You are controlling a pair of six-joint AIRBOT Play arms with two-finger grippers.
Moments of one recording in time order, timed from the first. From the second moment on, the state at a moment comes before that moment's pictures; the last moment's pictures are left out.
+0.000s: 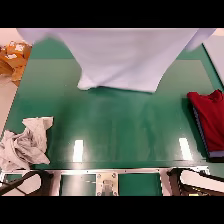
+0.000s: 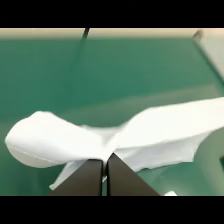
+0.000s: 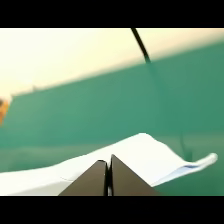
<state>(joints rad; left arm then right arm) 0.31 -1.19 1.94 0.70 -1.29 -1.23 -0.43 -1.29 1.95 -0.77 1.18 1.42</state>
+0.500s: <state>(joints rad) 0.31 -0.98 2.06 0.66 -1.17 -1.18 -0.43 -1.06 2.05 -0.79 0.92 1.41</state>
